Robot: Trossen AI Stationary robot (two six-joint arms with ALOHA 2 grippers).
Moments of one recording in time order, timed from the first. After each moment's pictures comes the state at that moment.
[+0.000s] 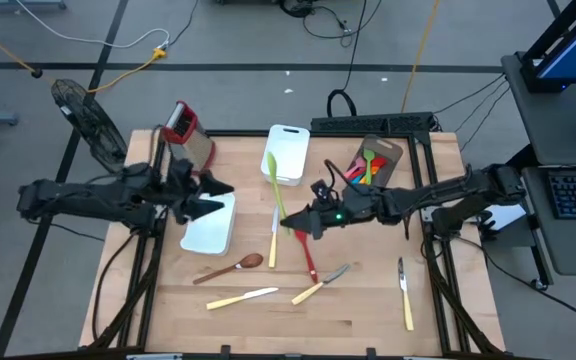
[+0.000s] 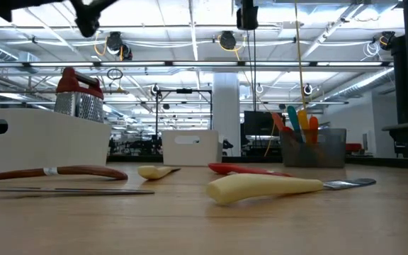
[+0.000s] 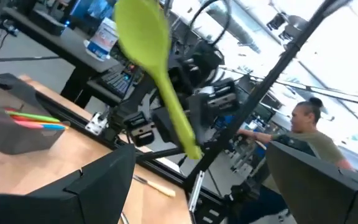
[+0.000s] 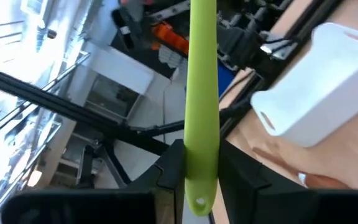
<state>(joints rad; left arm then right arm) 0.05 0.63 0.47 0.33 0.16 -0.65 0.14 1.47 1.06 0.30 0.00 1.06</state>
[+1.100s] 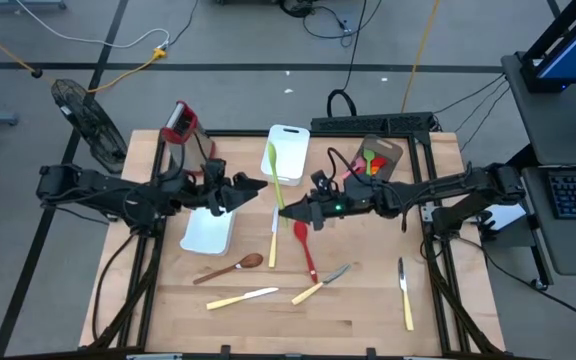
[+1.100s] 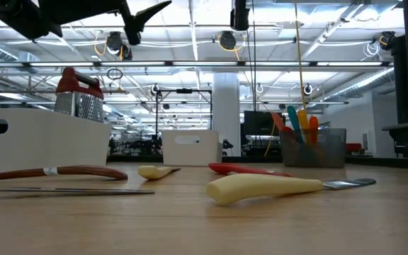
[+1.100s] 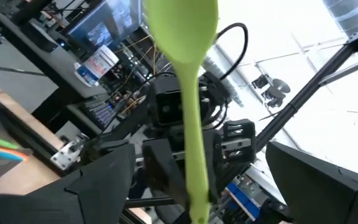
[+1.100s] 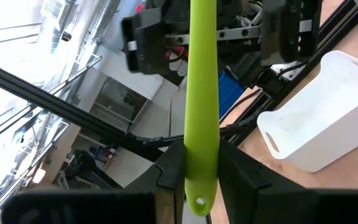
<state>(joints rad) 0.03 1.15 0.50 1.00 0.05 -0.85 0.07 1.47 1.06 0.36 -0.06 1.00</state>
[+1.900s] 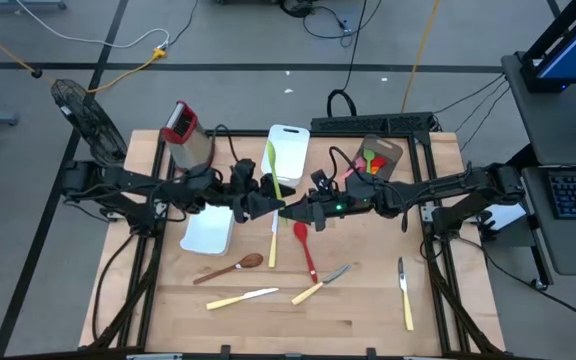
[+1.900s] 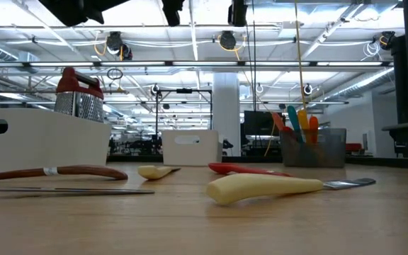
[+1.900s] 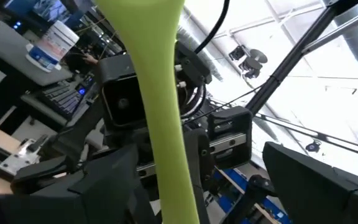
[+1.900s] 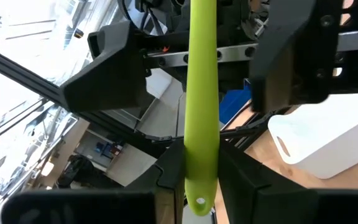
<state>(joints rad) 0.02 1.41 0.78 0.99 0.20 -0.80 0.07 1.47 1.06 0.40 -0.09 0.98</state>
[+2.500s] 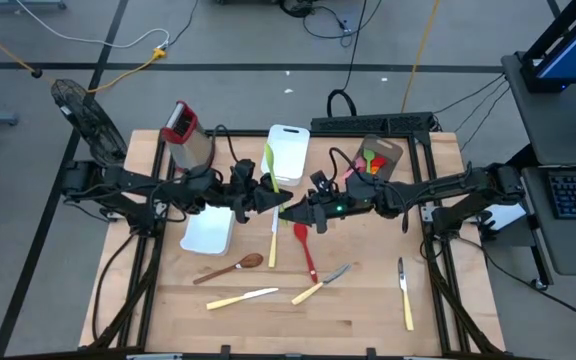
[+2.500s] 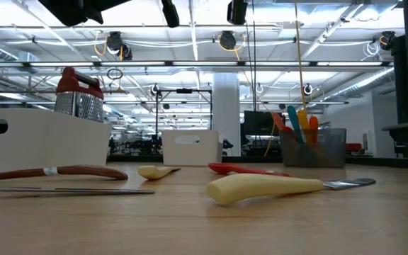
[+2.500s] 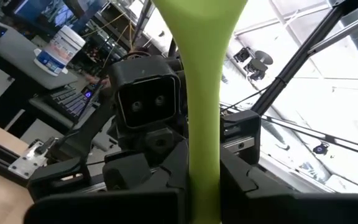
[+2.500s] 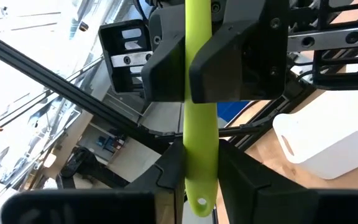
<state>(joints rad) 0.01 1.41 0.78 0.99 0.18 -0.77 0.07 1.47 1.06 0.41 -0.11 0.96</state>
